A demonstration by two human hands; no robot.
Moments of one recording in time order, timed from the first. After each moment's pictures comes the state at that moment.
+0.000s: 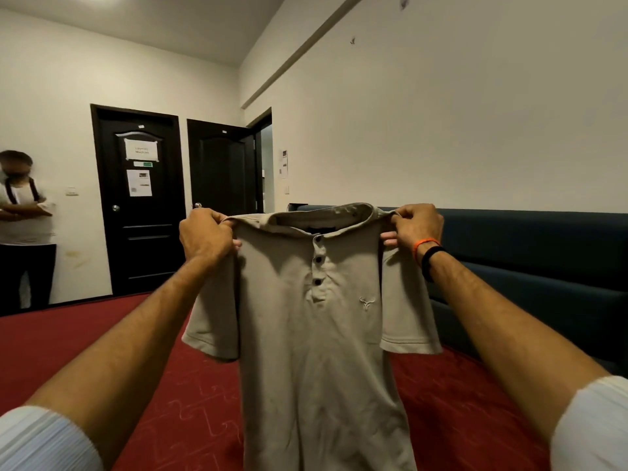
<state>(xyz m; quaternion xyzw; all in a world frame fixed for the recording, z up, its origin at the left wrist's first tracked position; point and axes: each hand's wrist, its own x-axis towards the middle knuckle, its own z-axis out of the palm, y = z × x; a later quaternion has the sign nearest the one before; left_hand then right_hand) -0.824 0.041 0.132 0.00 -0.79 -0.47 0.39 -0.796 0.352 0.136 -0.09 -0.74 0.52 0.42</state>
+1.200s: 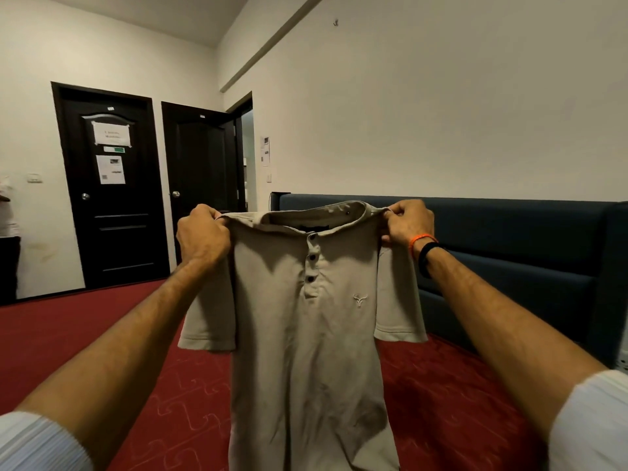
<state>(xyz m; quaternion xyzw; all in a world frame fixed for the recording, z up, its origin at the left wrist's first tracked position) -0.836 0.071 0.111 0.00 -0.82 -0.41 0.40 -0.800 0.377 0.121 -0.12 -0.79 0.43 0.42</state>
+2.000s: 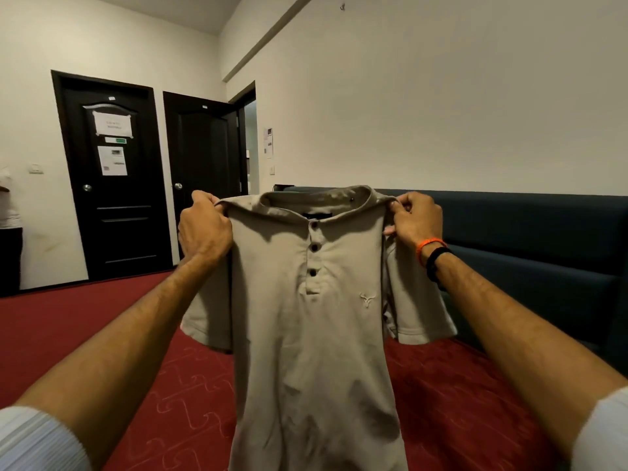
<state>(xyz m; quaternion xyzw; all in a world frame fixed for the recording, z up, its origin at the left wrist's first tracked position) -0.873 0.074 0.103 0.00 -0.81 -0.40 0.43 -0.823 0.379 0.108 -0.08 -0.78 0.41 0.47</state>
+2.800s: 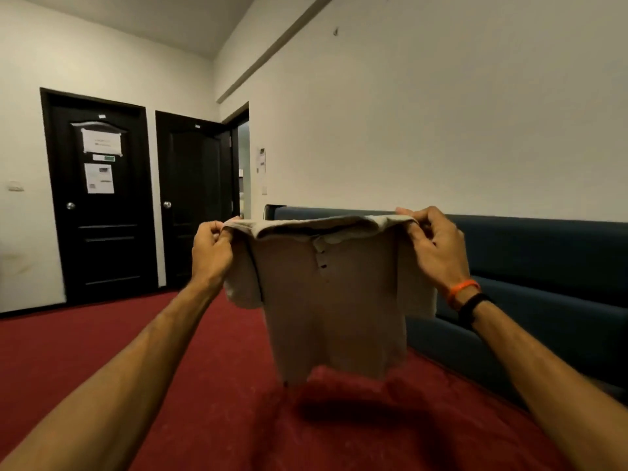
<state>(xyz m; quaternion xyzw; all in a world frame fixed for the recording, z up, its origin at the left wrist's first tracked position) -1.008 0.103 0.082 -0.13 -0.67 -0.65 0.33 -0.838 0.416 0.105 0.06 -0.75 0.39 0.53</state>
